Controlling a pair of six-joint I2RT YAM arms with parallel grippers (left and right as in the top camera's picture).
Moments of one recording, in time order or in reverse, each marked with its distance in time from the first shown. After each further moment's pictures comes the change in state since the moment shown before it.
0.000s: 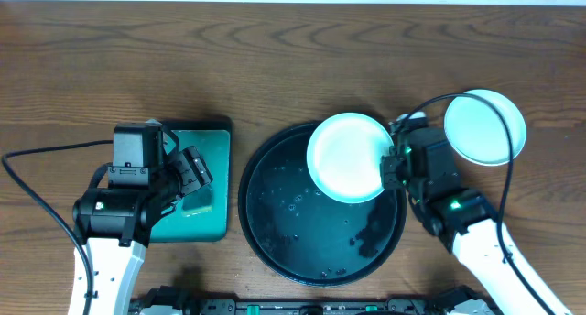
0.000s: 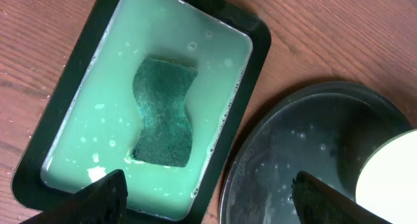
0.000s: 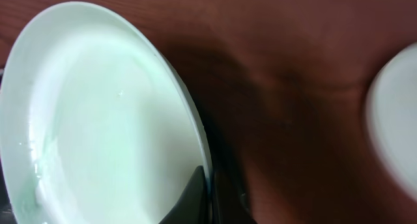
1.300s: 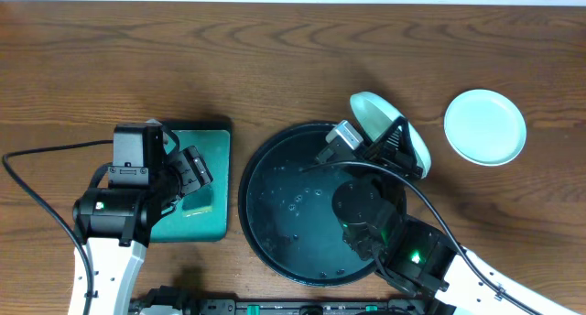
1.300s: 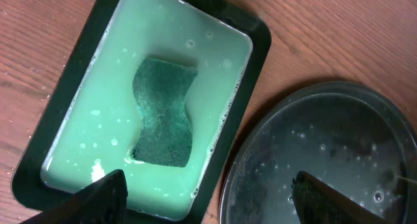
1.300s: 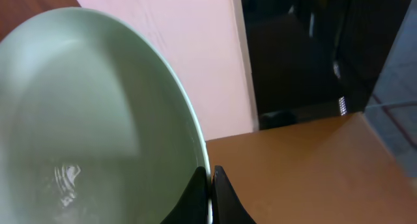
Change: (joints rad) left arm 0.000 0.001 0.000 0.000 0.000 0.000; right arm 0.629 -0.028 0.167 0.284 1.209 -1.130
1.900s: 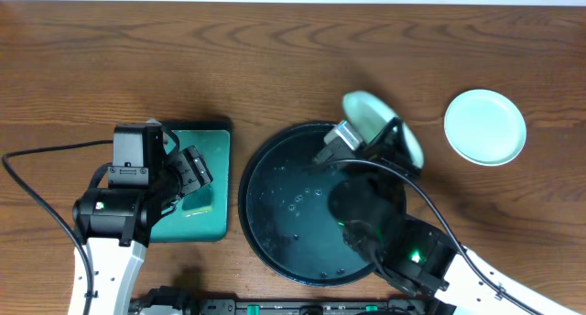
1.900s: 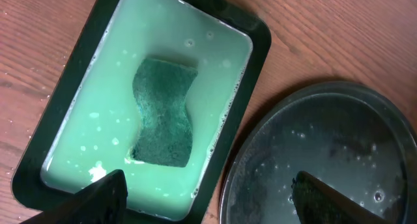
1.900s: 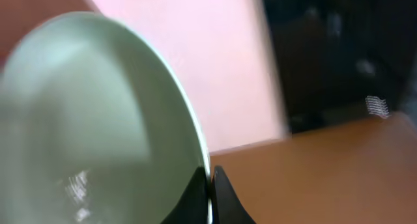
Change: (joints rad) left arm 0.000 0.000 0.000 0.000 0.000 0.000; right arm -0.003 0.010 0.015 -0.175 -0.110 0.287
